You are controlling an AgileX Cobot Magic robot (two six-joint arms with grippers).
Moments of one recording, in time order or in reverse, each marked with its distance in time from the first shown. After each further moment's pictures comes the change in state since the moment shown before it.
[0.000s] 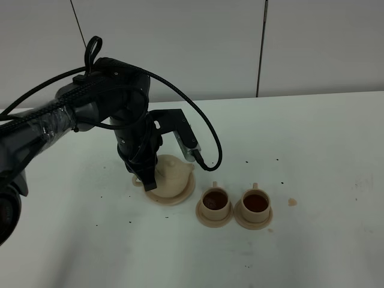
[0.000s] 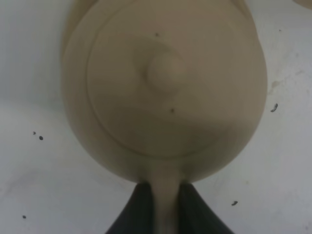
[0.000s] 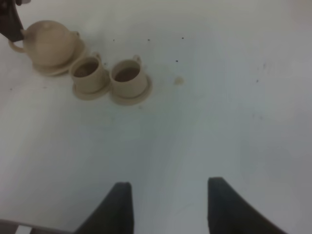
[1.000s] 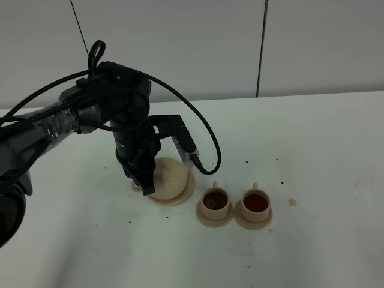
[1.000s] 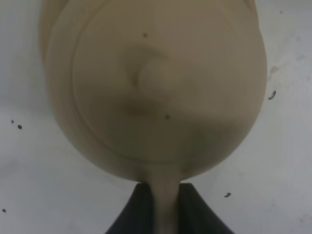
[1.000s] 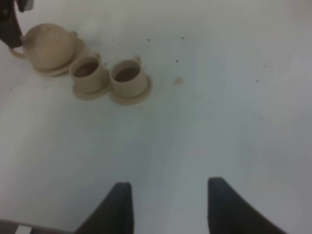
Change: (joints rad) left arm 0.003 0.019 0.000 0.003 0.038 -0.012; right arm 0.000 0.000 0.000 0.000 0.000 0.000
